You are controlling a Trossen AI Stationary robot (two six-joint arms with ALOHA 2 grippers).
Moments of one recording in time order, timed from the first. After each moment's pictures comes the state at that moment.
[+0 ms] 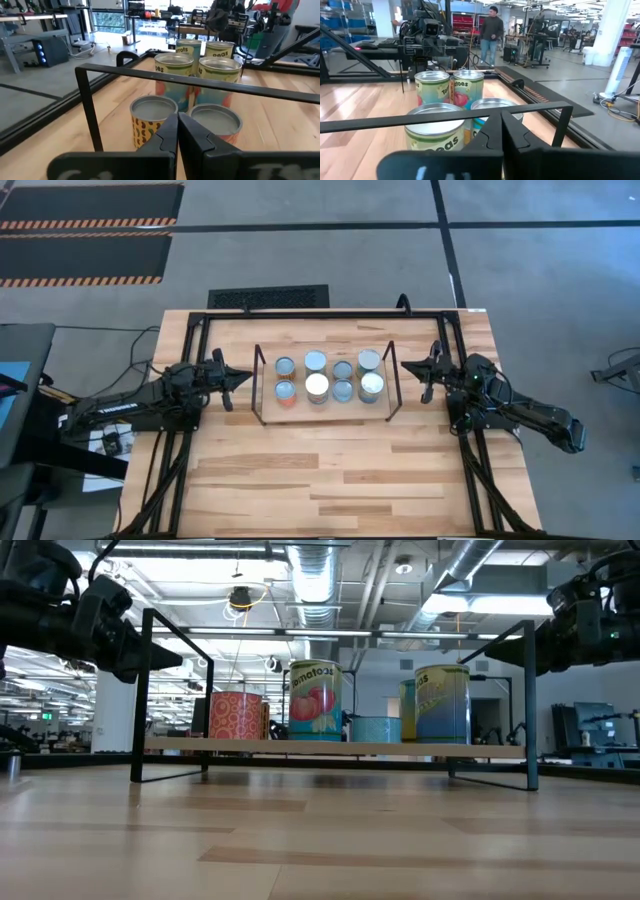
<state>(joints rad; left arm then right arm) 0.28 0.15 0.01 0.03 -0.02 -0.04 -0.49 0.05 0.01 0.05 -0.20 -0.05</state>
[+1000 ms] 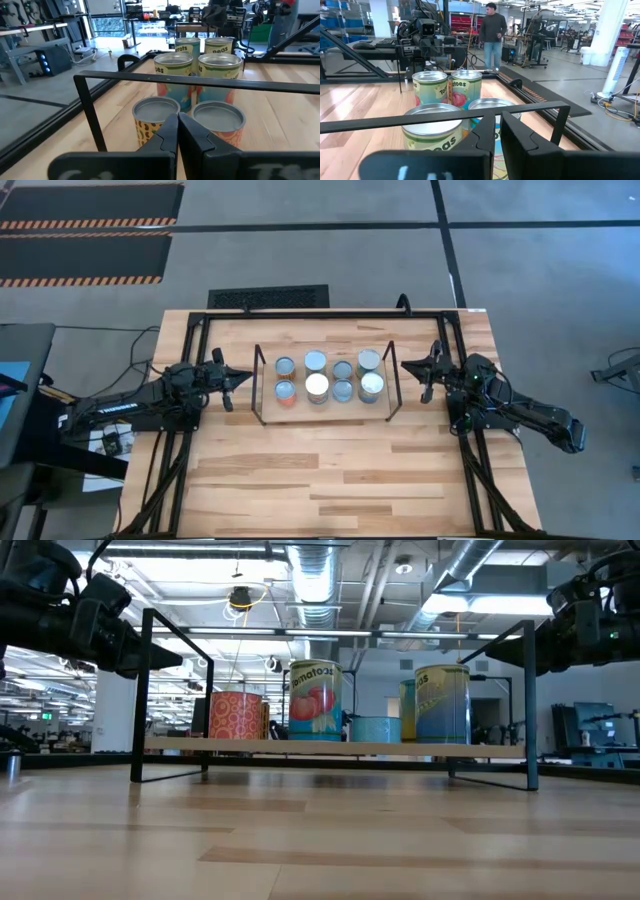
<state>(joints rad) 0.28 0.15 0.01 0.03 -0.01 0.04 -0.49 0.05 0.01 0.05 -0.19 -0.05</state>
